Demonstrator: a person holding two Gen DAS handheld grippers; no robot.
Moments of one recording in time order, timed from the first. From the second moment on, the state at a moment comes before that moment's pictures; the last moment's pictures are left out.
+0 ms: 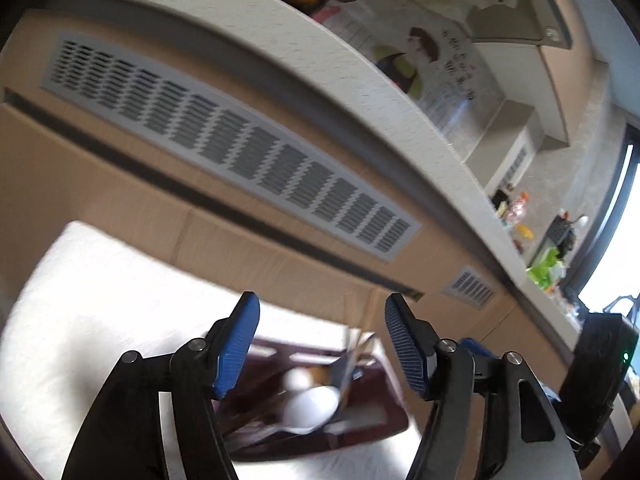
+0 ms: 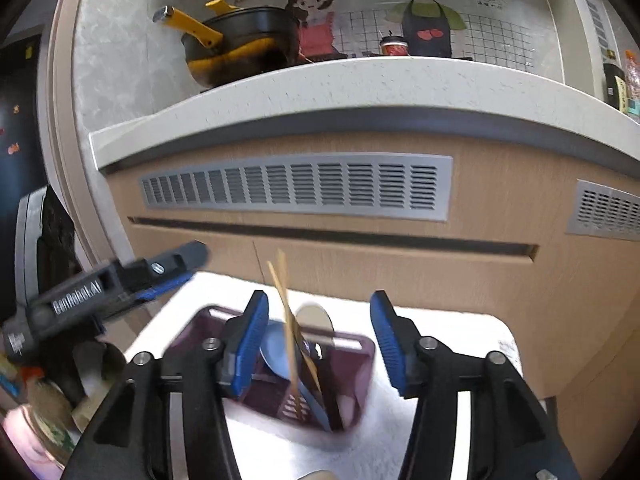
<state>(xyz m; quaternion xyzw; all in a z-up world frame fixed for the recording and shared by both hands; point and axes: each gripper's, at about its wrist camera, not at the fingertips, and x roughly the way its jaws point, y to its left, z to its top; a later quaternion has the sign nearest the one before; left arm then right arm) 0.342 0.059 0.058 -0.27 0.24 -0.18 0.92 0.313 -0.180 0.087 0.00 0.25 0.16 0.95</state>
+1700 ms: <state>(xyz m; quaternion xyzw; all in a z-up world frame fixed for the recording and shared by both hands) 0.273 -0.039 -0.053 -0.15 0.54 -0.17 0.81 0.142 -0.227 -0.070 -0.10 0.44 0.07 0.89</state>
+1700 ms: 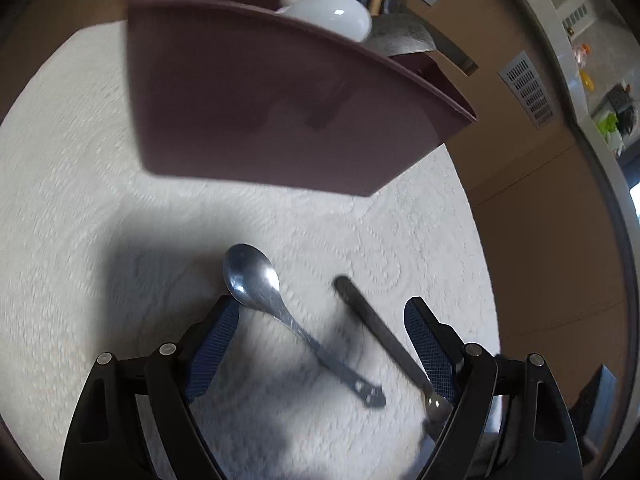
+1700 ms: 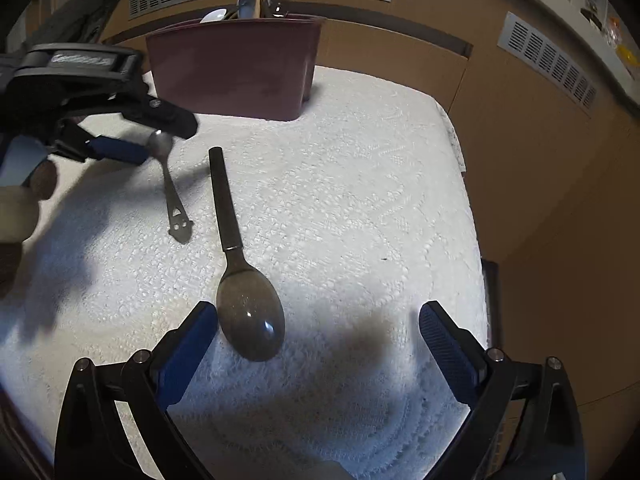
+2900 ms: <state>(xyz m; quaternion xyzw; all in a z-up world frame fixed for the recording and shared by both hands) 0.277 -0.064 -0.057 0.16 0.49 -0.23 0.82 0.150 -0.224 -0.072 -0.09 0.46 0.09 0.88</state>
